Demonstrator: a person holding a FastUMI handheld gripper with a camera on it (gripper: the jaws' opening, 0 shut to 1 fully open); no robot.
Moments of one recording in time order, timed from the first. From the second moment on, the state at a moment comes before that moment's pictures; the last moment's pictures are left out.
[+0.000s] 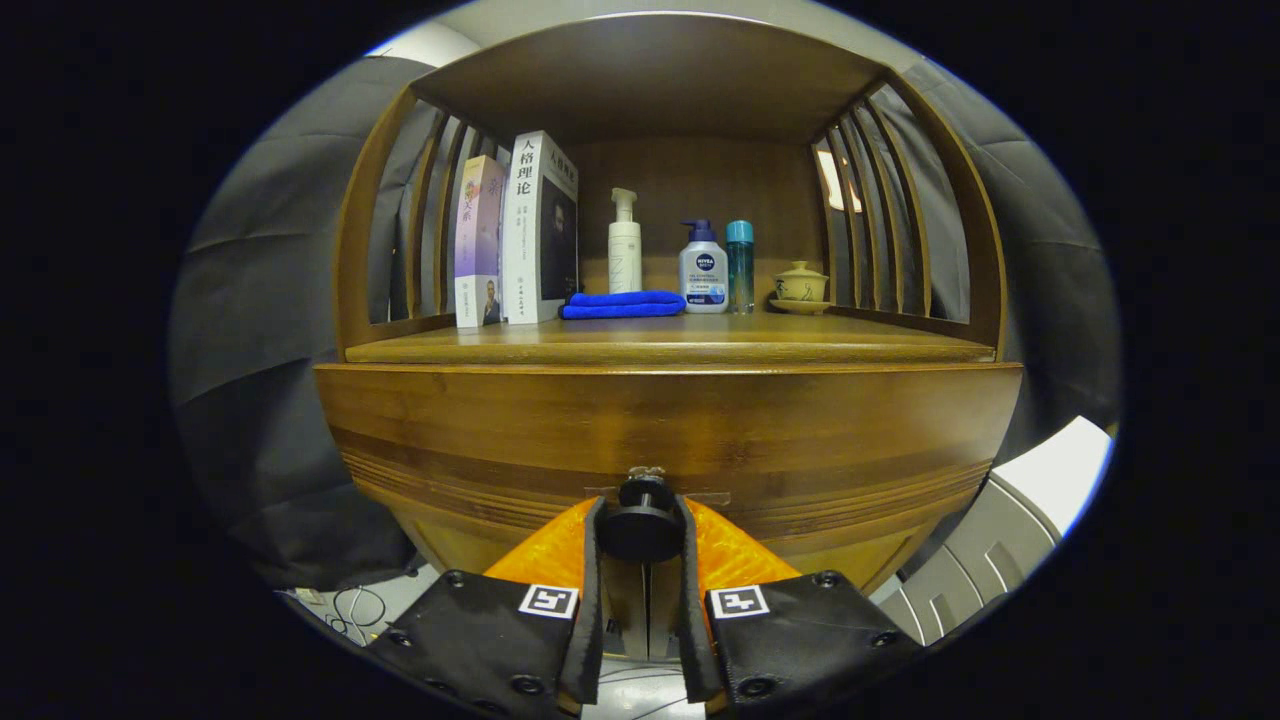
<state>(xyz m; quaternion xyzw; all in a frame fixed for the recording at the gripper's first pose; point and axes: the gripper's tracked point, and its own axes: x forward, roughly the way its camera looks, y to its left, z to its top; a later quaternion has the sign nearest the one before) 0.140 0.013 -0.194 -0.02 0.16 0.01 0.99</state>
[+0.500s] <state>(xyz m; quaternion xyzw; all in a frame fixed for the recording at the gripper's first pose) 0.093 0.016 -0.192 -0.02 0.17 0.03 0.98</state>
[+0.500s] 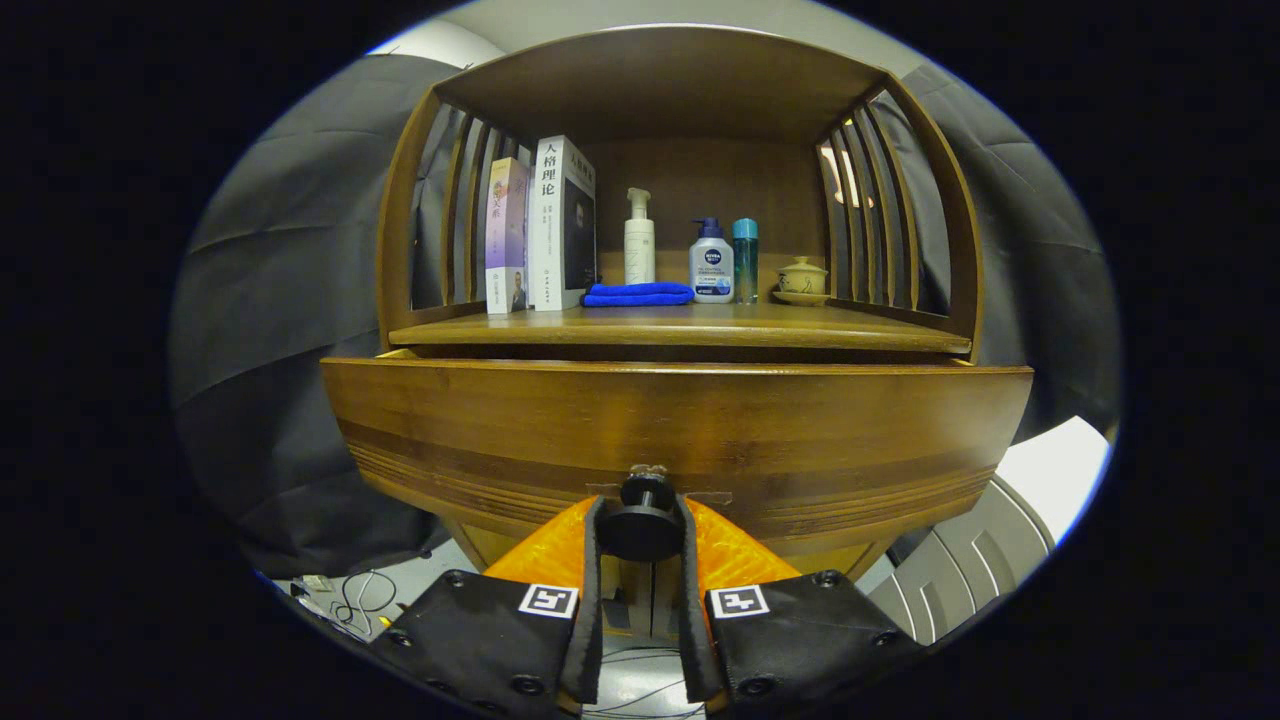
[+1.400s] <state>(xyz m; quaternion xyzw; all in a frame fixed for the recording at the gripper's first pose) -0.012 0.024 -0.195 -0.05 0.19 0.08 0.98</state>
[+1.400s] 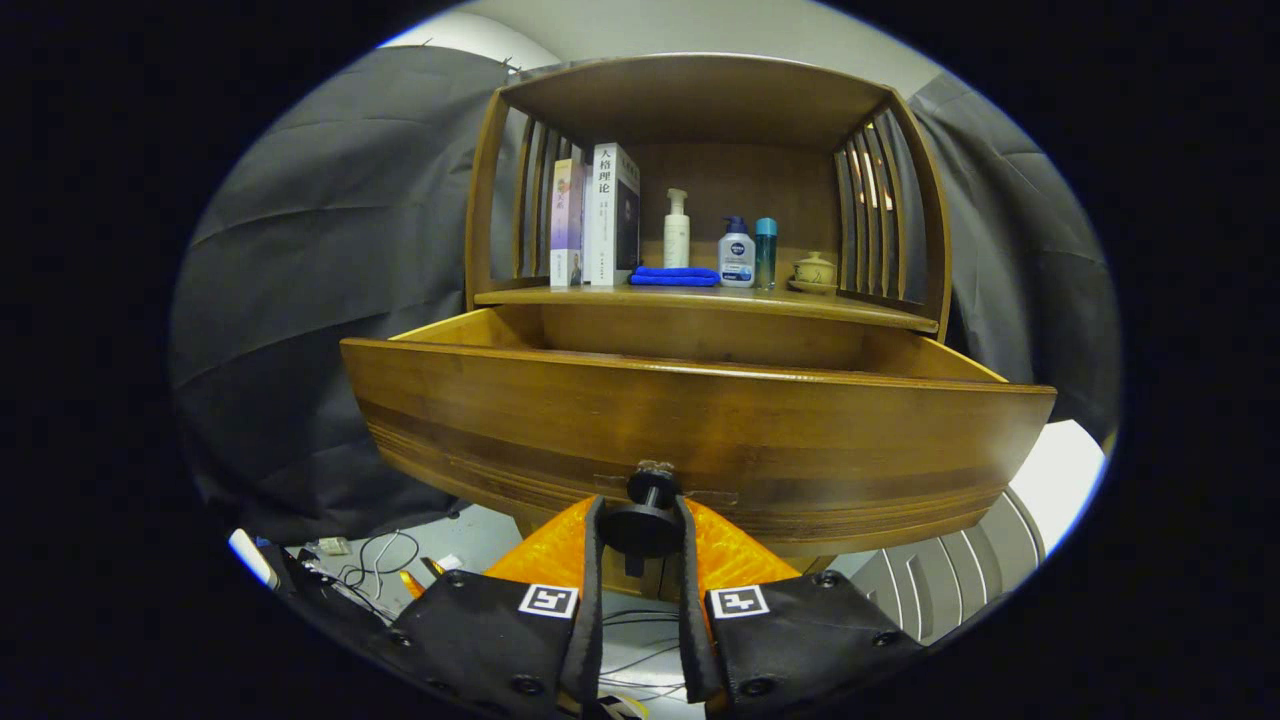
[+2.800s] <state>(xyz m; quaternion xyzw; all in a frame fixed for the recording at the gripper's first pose) -0.042 0.053 -0.079 -0.05 0.09 0.17 0.98</state>
